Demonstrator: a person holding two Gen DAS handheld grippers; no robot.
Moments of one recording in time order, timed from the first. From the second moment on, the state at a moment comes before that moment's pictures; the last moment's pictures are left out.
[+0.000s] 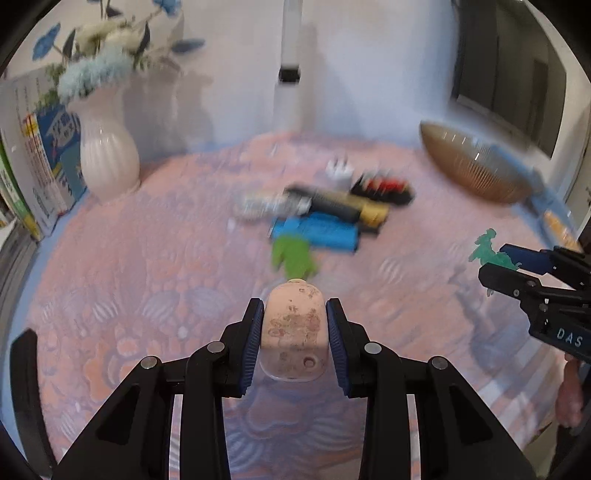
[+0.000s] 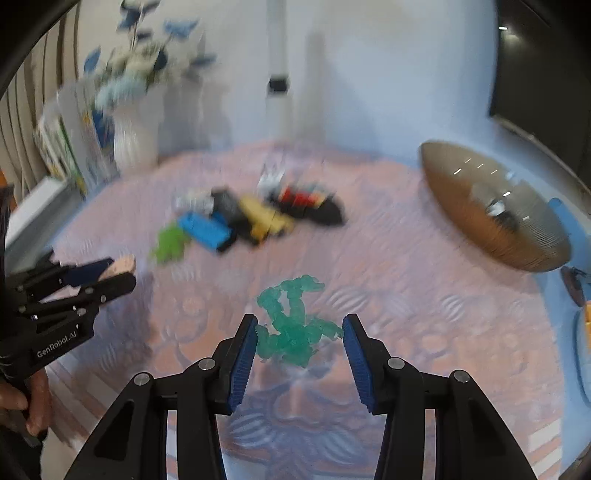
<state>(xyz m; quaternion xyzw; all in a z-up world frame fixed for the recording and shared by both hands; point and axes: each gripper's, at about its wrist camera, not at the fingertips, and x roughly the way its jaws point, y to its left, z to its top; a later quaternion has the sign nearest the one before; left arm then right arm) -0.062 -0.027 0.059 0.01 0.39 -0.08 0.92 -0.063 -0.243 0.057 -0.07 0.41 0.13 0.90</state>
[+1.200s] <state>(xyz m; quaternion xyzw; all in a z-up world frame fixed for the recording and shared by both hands) 0.078 -0.284 0.126 0.01 0.31 -0.26 0.91 0.050 -0.472 0.125 0.02 0.40 -0.08 0.91</state>
